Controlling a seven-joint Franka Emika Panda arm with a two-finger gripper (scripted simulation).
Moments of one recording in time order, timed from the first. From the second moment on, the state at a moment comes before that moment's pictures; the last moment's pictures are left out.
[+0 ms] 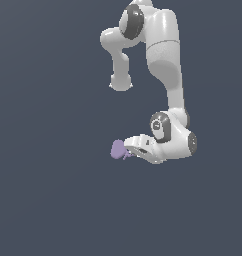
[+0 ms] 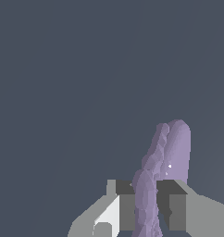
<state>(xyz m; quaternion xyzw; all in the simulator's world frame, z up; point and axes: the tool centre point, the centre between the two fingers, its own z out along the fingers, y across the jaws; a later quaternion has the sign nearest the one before) 0.006 0.063 0.032 0.93 -0.11 -0.10 0.33</state>
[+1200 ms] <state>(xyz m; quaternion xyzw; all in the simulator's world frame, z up) 0.111 0.182 0.214 0.92 -0.21 0.17 0.28</state>
